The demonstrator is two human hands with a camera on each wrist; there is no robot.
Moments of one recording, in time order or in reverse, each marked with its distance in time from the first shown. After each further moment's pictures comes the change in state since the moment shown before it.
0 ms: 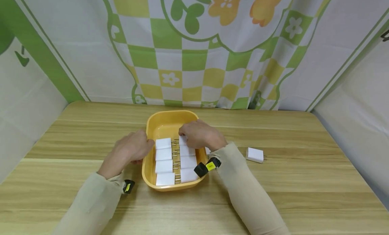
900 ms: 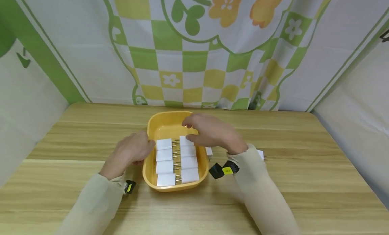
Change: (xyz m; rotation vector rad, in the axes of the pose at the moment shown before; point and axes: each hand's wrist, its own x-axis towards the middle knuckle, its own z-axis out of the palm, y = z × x) left_hand 0.000 0.001 0.001 0.015 0.005 0.003; right_hand -0.047 0.004 -0.033 0.183 0.116 -0.096
